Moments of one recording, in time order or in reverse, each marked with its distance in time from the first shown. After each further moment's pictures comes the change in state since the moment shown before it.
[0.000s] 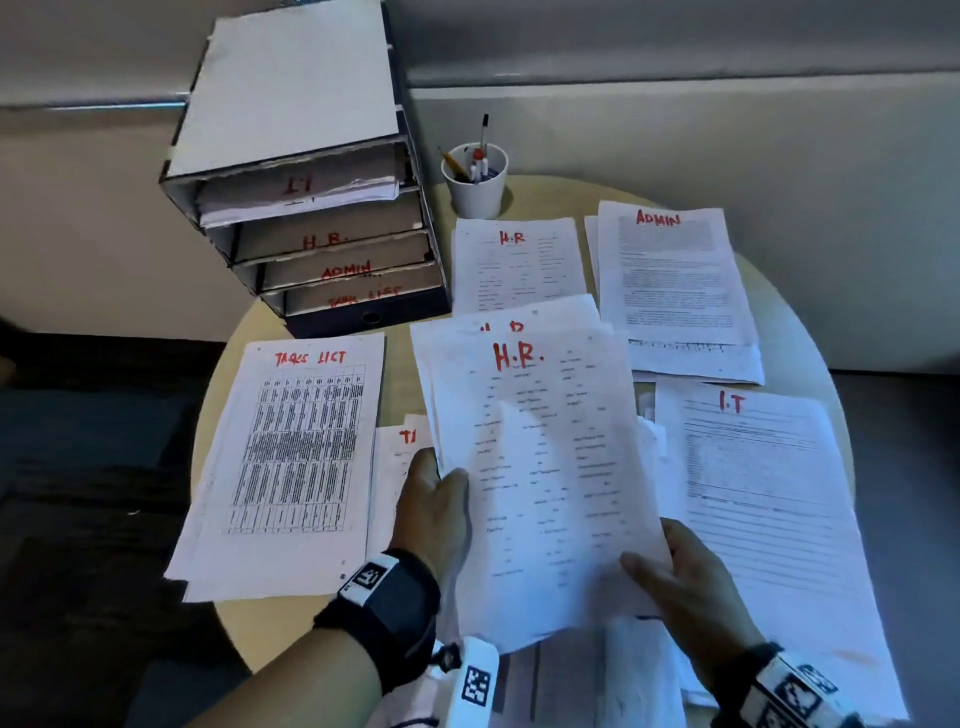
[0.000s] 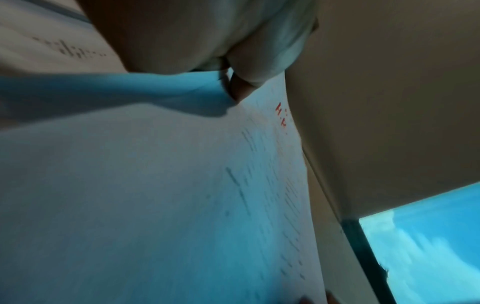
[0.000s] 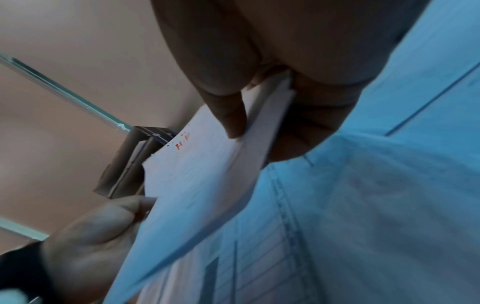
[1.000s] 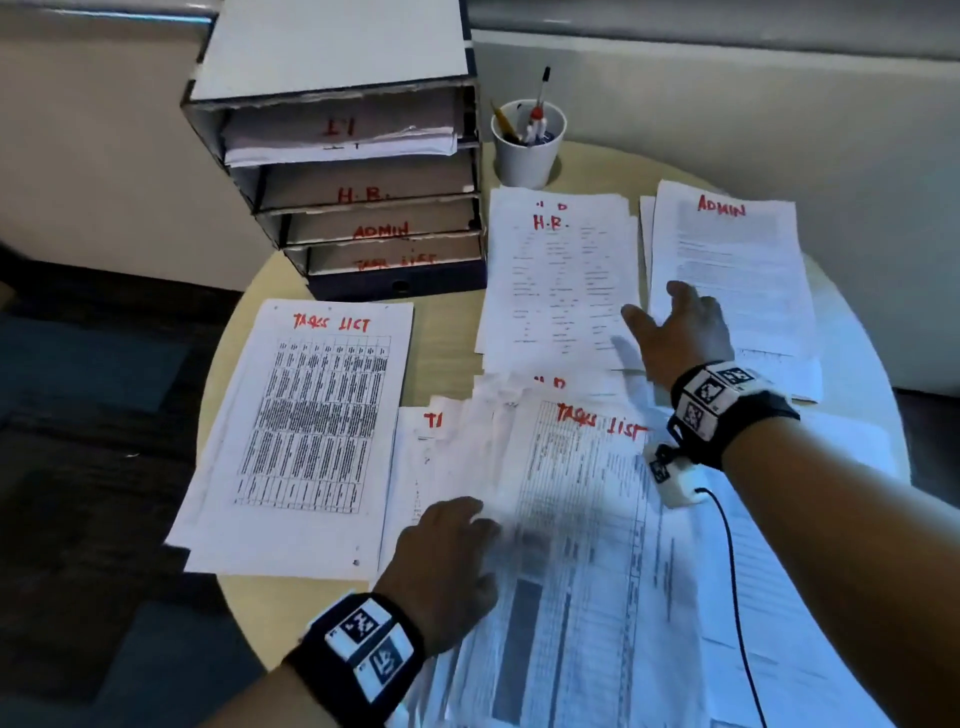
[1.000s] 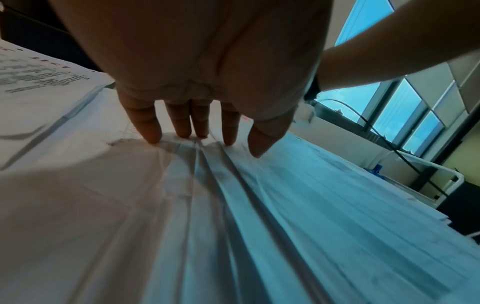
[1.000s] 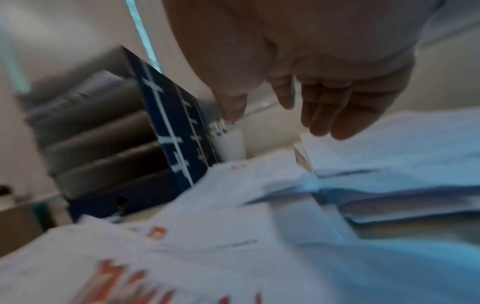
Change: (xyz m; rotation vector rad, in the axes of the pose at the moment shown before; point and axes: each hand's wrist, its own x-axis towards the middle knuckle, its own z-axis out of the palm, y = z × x) left_hand -0.014 -0.031 -0.046 1.086 -0.544 0.201; right_hand 0.195 -0.159 0.034 -0.609 0.229 -0.201
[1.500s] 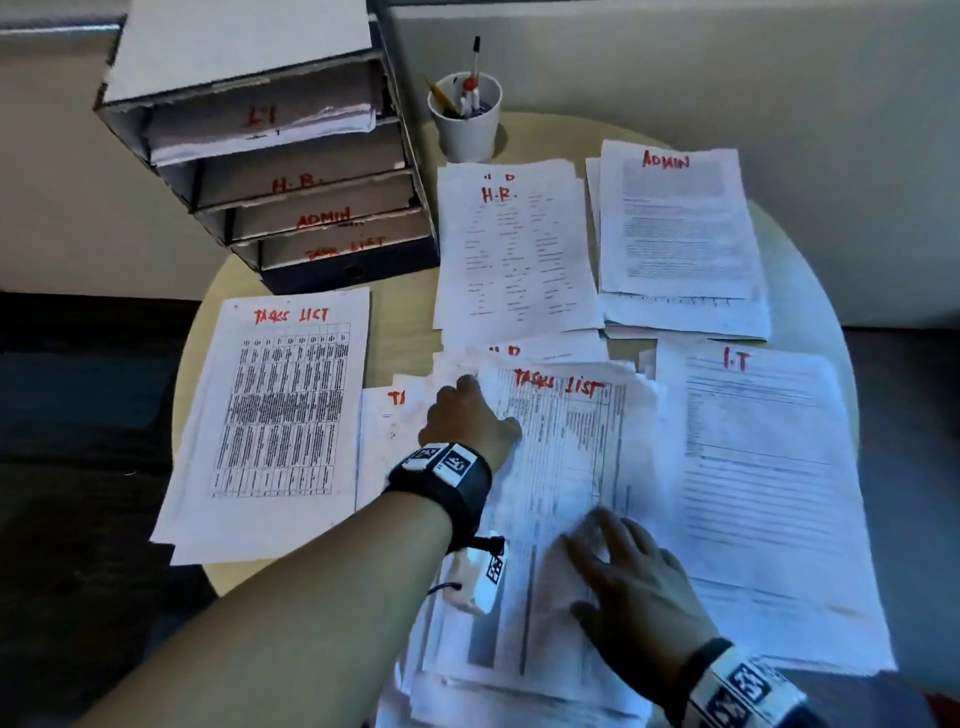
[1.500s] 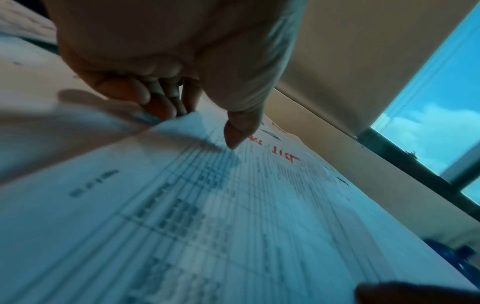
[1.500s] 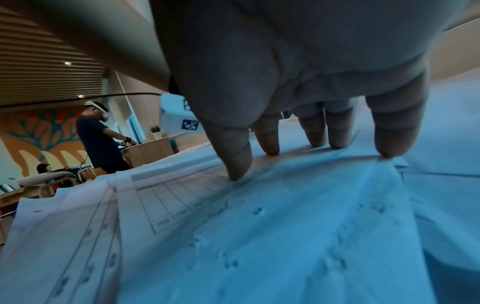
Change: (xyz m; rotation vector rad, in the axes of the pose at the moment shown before) left_hand 0.108 0.060 -0.023 -0.256 0.178 -0.414; right_hand -0.251 0.125 0.031 -0.470 -0.438 -0.458
